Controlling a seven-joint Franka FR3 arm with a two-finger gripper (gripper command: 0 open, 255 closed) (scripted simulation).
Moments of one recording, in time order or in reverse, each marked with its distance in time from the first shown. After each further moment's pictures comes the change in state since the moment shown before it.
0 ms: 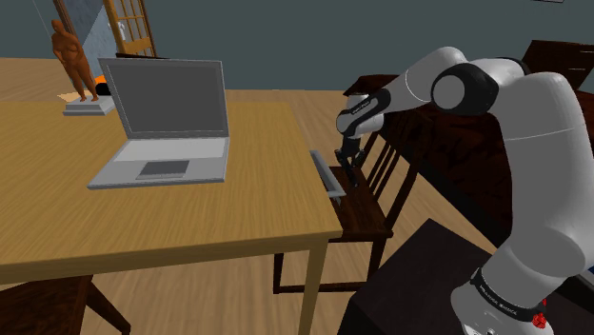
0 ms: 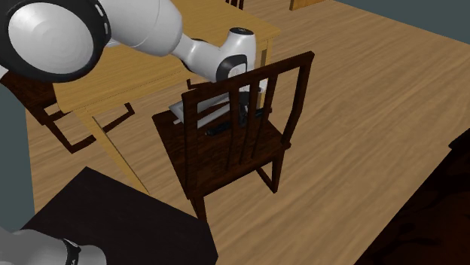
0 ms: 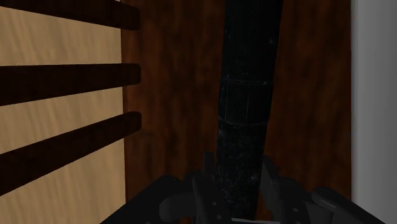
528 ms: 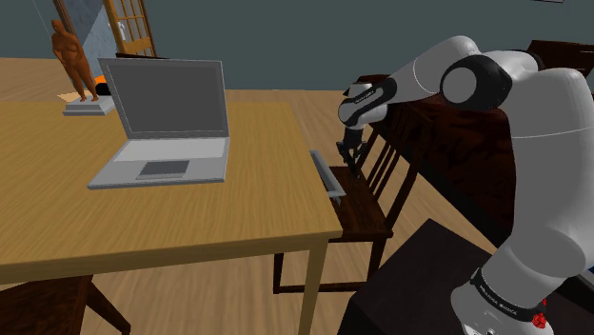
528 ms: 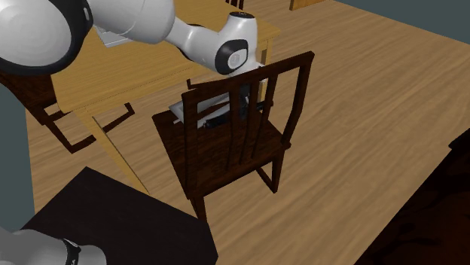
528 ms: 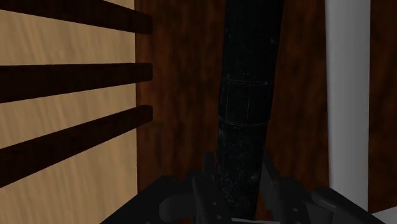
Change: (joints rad) arm 0.005 -0.070 -0.008 0.002 -0.010 -0.072 0.002
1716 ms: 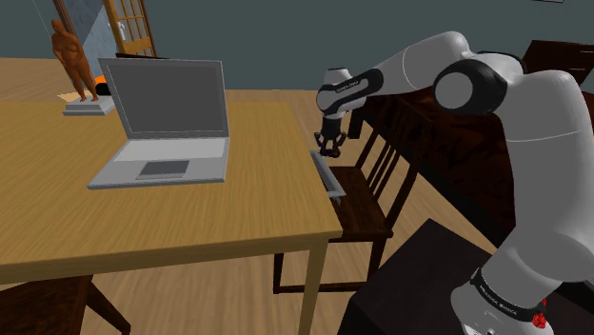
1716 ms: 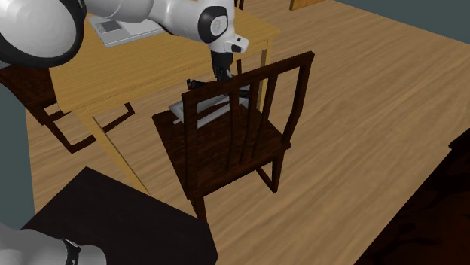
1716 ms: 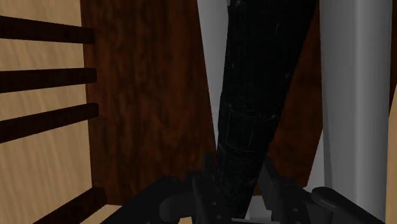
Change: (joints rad) arm 0.113 0.029 0.032 0.188 -0.017 -0.161 0.157
